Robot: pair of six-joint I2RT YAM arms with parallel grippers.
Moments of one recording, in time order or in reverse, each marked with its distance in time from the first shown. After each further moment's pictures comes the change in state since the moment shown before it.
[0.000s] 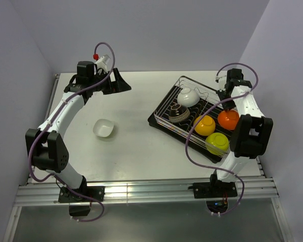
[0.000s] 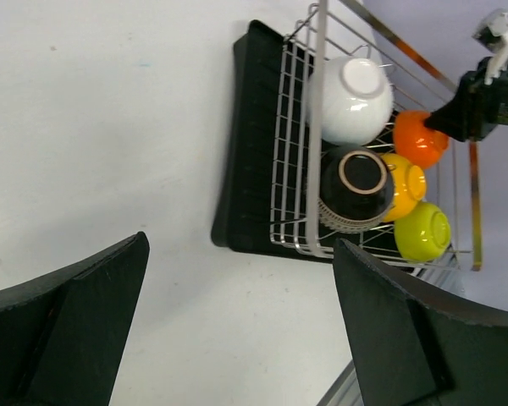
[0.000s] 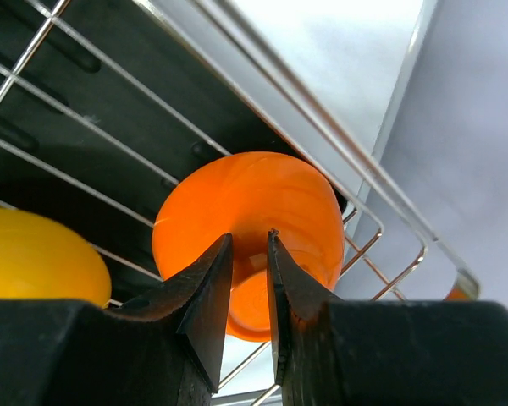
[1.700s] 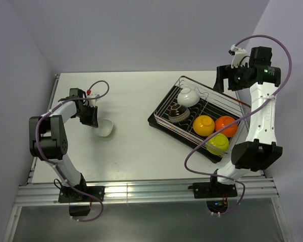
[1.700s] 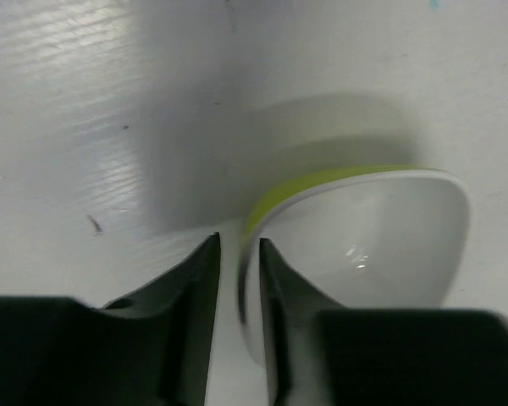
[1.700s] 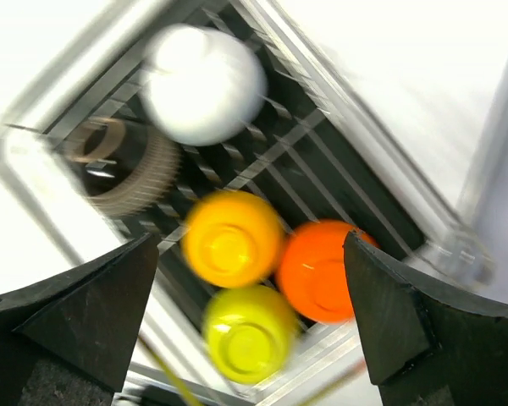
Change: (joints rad) left arm 0.257 0.157 -0.277 -0.288 -0.299 0.640; right arm -0.042 -0.166 0.441 -0.346 -0.504 0.124
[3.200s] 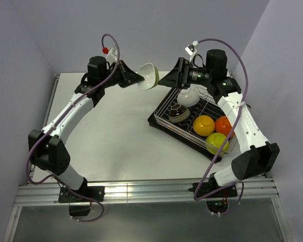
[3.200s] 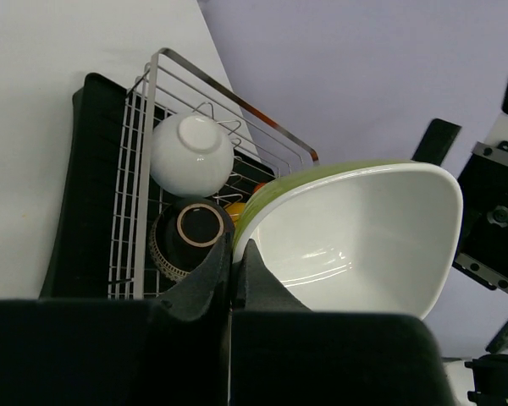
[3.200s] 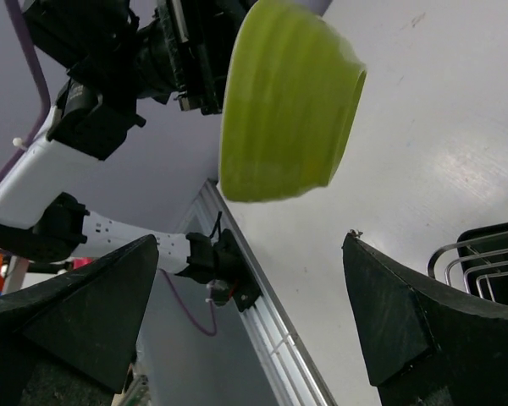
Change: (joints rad) left arm -0.415 -0.172 0.322 0.533 0.251 -1.050; right arm 0.460 -0.129 -0.334 0.766 -0.534 0.896
